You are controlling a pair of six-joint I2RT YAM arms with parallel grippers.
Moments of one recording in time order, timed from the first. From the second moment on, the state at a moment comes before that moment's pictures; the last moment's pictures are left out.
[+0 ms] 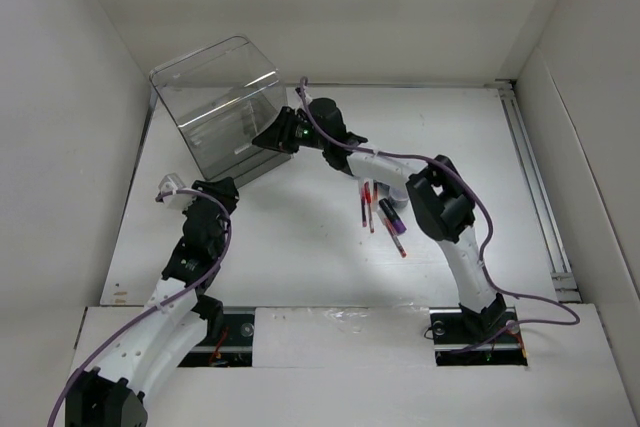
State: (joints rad) left arm -0.34 0.62 0.31 0.11 -0.52 -0.96; right arm 0.73 2.25 1.76 0.32 -0.43 1.01
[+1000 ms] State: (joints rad) left arm -0.34 0.62 0.31 0.11 -0.51 -0.96; right arm 0.71 2.30 1.80 0.31 -0.44 1.03
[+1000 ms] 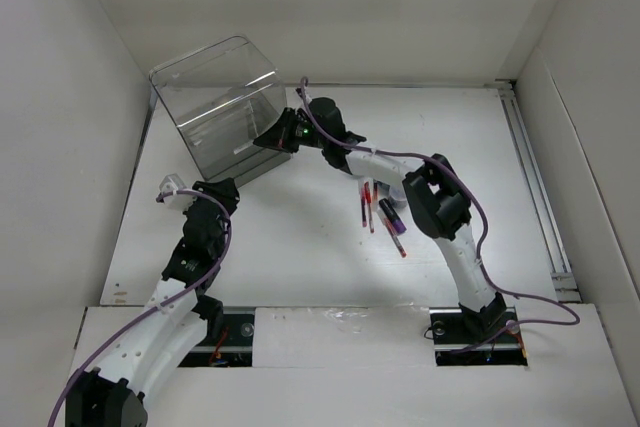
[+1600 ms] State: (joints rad) left arm -0.34 0.61 0.30 0.11 -0.51 -0.96; right arm 0.72 2.14 1.65 0.32 -0.41 1.01
